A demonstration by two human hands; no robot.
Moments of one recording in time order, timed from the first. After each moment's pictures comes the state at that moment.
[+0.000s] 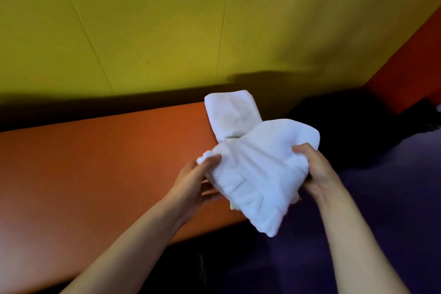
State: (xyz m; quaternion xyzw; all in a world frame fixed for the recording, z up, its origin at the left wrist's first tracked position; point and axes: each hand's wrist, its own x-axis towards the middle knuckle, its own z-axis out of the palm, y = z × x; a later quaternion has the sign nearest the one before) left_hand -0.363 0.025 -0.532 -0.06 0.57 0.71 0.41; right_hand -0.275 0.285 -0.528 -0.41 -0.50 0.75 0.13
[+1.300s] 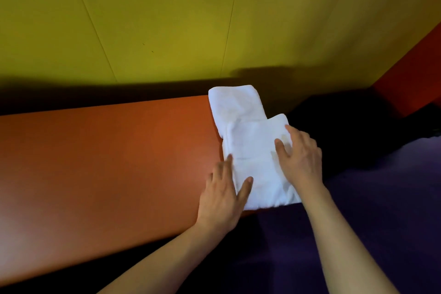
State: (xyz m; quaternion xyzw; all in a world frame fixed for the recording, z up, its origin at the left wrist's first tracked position) left_hand -0.314 0.064 -0.582 0.24 0.89 0.35 0.15; right_hand -0.296 0.280 -0.560 -0.32 -0.93 0.10 0.12
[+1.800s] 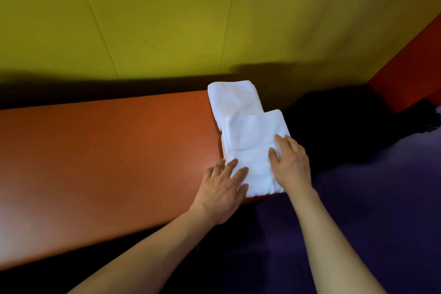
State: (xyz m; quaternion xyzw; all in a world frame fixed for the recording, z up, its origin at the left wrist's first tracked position) left_hand -0.314 0.050 -0.585 0.43 0.88 0.13 0.13; right_hand -0.271 0.265 -0.580 -0.31 -0.94 0.13 0.05
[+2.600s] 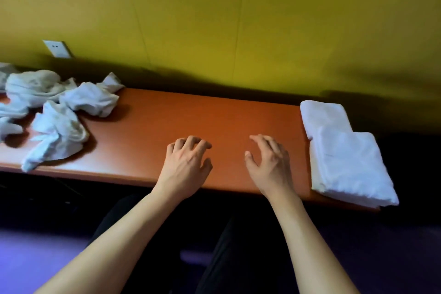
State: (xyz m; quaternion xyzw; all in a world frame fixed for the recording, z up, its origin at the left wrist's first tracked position) left_hand -0.288 -0.258 -0.498 0.17 0.97 0.14 -0.10; right_hand -0.275 -0.031 -0.516 -0.02 -0.96 0.25 0.15
